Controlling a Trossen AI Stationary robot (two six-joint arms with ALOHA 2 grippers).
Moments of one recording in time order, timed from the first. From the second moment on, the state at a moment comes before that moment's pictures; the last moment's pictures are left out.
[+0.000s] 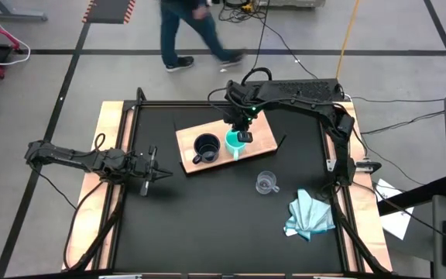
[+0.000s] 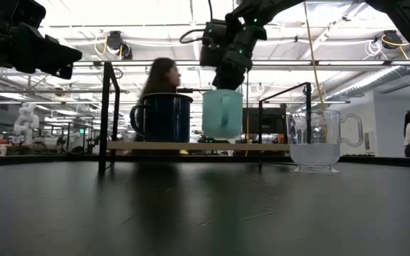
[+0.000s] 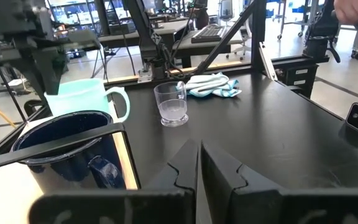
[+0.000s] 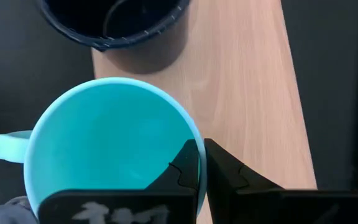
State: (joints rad) left arm -0.16 0.29 0.09 0.09 -0.03 0.10; right arm -0.44 1.98 1.78 -0.98 -0.27 -0.51
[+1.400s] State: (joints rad) left arm -0.16 0.29 0.09 0.08 -0.03 0.12; right arm -0.44 2.02 1.76 -0.93 -0.29 -0.47
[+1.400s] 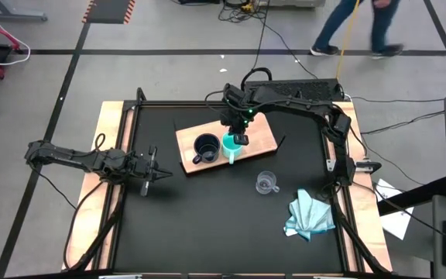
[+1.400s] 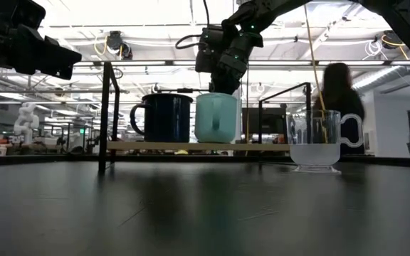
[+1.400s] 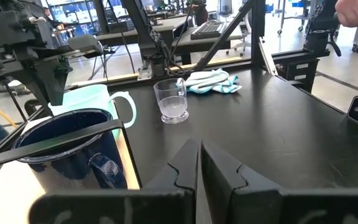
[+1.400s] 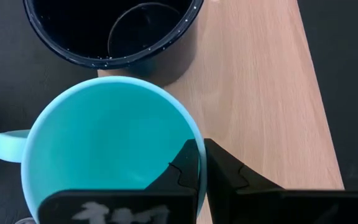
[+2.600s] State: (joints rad) left arm -0.16 0.29 0.09 0.07 -0.03 0.13; right arm -0.44 2.03 1.76 -0.98 -0.23 -0.46
